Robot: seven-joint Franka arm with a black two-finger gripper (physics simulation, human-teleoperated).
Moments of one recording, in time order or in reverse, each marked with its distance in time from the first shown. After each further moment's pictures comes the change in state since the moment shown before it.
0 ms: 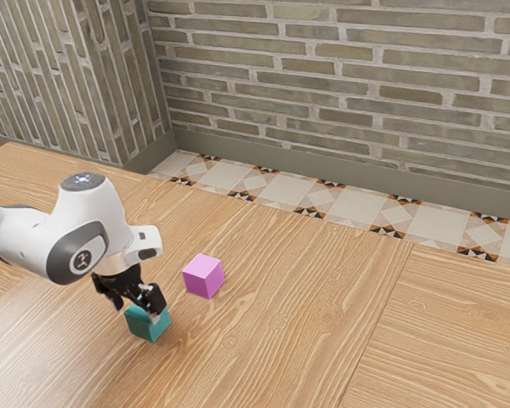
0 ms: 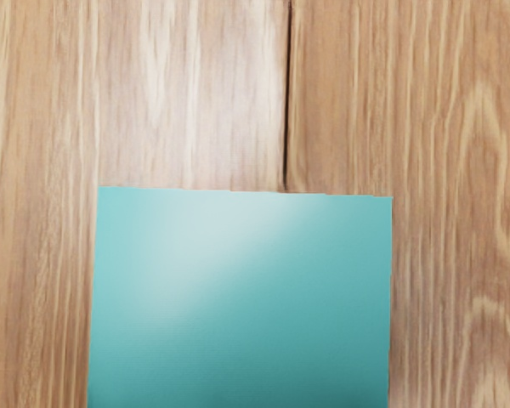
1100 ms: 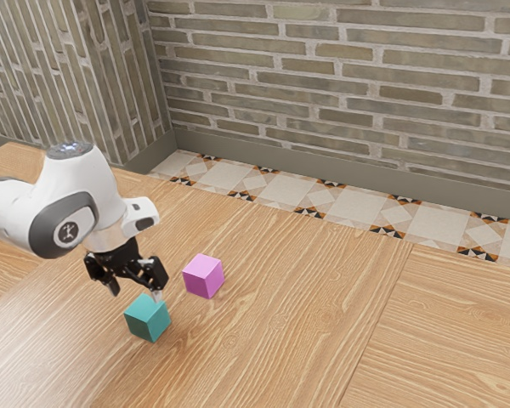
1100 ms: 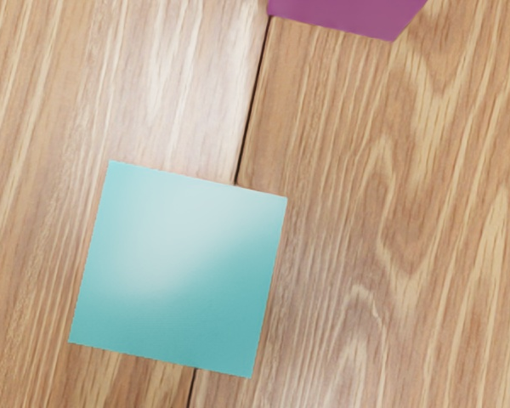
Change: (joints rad) arm -0.131 -0.164 0.093 0.026 -0.009 -0.174 -0.211
